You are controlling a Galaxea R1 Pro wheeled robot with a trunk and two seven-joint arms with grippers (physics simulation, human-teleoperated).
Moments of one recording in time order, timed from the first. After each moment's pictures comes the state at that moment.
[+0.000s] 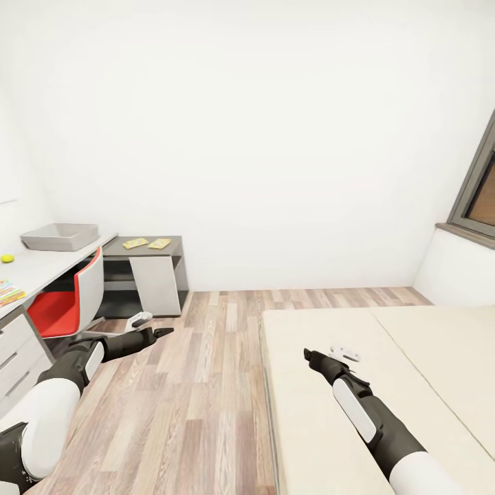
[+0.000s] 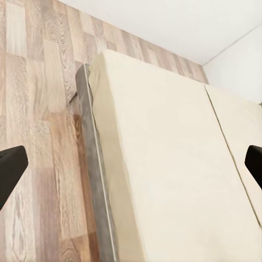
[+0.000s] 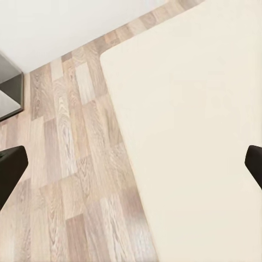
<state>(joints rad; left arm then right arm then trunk) -0.89 0.19 0.49 -0.42 -0.17 0.51 -0.82 -0.53 -0.10 0.28 -0.92 -0.71 0.24 -0.30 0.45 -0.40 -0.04</state>
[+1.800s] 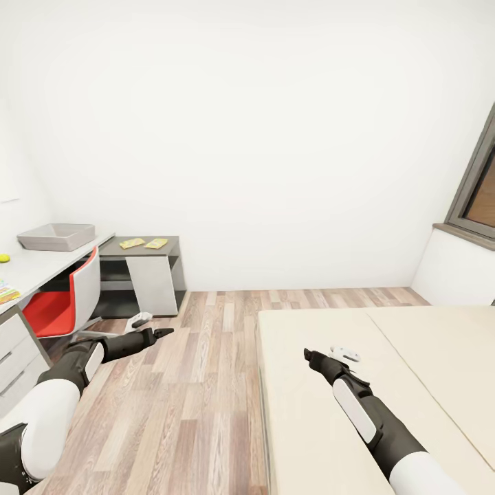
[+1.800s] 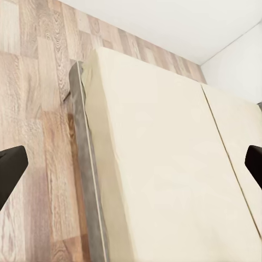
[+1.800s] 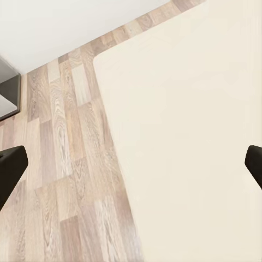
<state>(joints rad) -0.89 0.19 0.49 -0.42 -0.16 0.51 -0.82 -0.53 -0.10 0.28 -0.92 -0.71 0.24 -0.30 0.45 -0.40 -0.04</state>
